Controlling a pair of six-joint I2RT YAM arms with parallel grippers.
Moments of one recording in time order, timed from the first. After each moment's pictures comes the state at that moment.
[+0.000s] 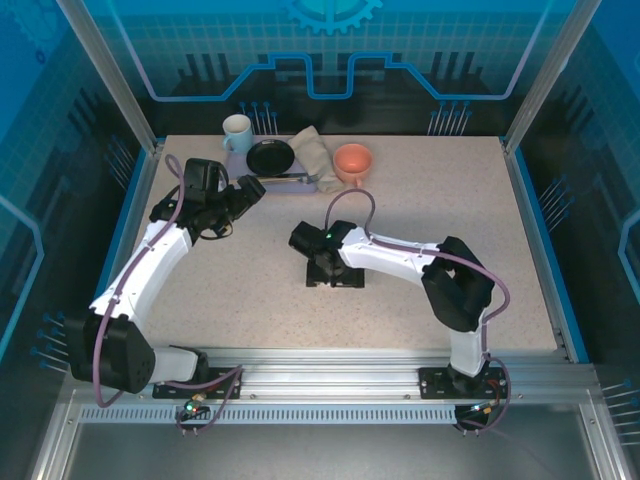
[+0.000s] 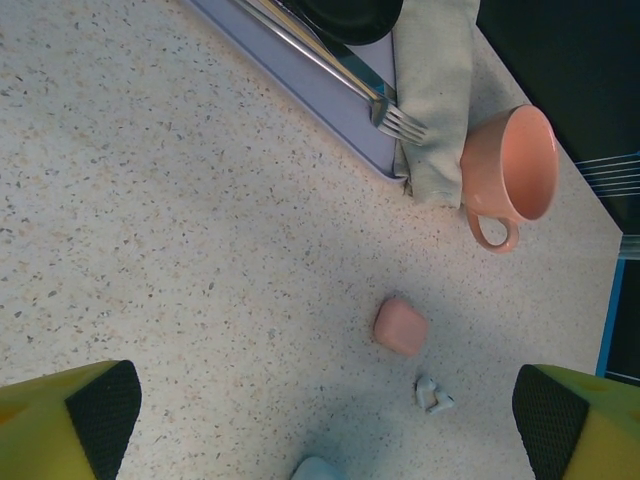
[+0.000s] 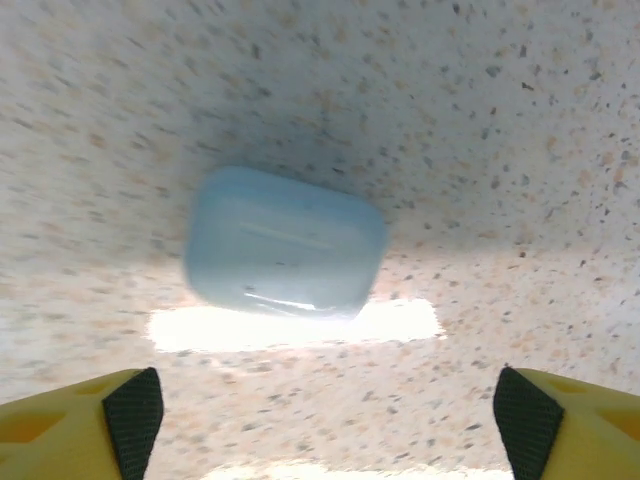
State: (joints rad) left arm -0.15 1.33 1.15 -0.62 0.15 -0.89; right arm 0.93 1.91 1.46 -1.01 0.17 1.02
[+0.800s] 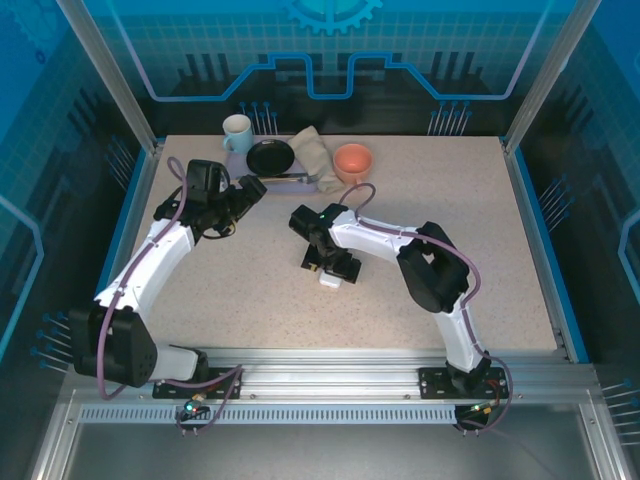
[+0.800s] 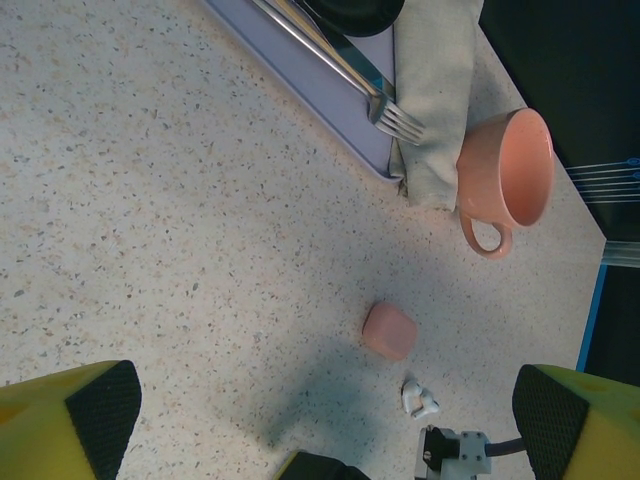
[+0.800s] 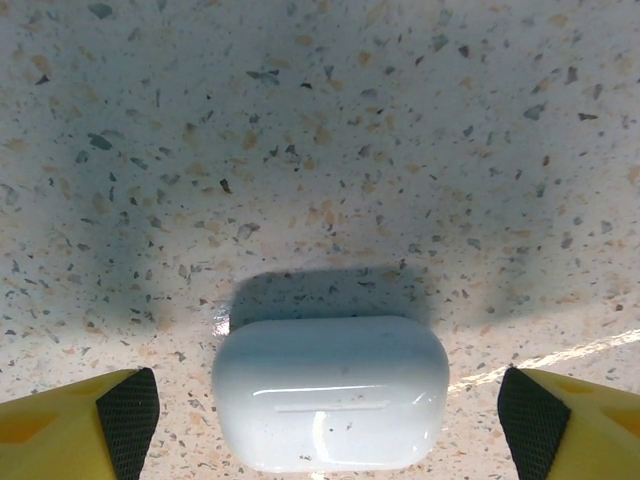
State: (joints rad) left arm -0.13 1.36 1.12 -0.56 0.19 -0.93; right arm 0.83 2.12 1.63 -1.06 0.06 1.21
